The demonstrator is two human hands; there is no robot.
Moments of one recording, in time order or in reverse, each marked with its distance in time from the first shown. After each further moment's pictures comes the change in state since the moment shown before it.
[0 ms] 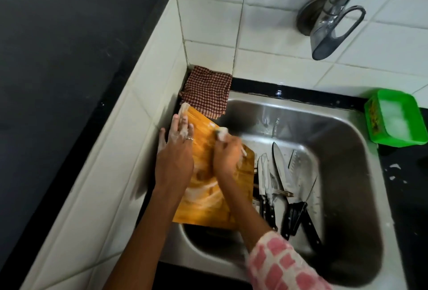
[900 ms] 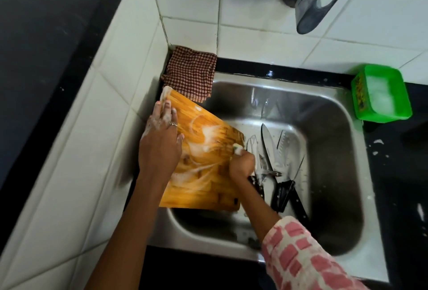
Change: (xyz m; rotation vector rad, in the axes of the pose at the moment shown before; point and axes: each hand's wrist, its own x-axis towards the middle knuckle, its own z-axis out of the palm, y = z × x) left_hand 0.000 -0.001 0.006 -0.077 -0.080 -0.002; right_hand 0.009 0.077 -0.047 -0.204 0.072 0.369
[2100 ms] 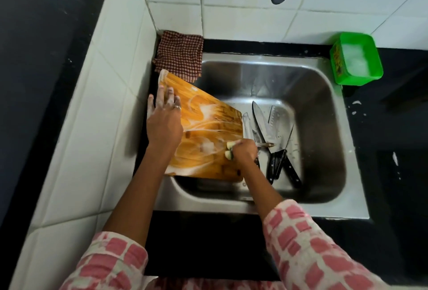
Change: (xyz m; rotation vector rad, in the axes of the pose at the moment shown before) left_hand -0.006 0.011 -0.002 0.141 -0.038 0.102; right_hand -0.042 0.012 -0.050 -0.137 -0.171 0.013
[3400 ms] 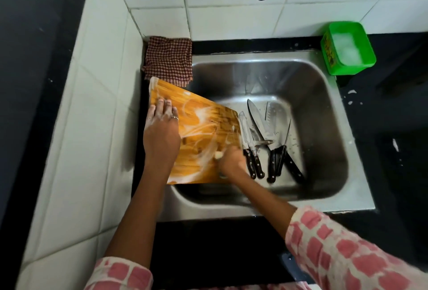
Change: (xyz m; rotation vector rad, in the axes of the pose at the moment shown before) left_hand -0.002 -0.002 0.009 0.021 0.025 0.083; right_hand -0.022 0.003 0.028 -0.322 -0.034 -0.161
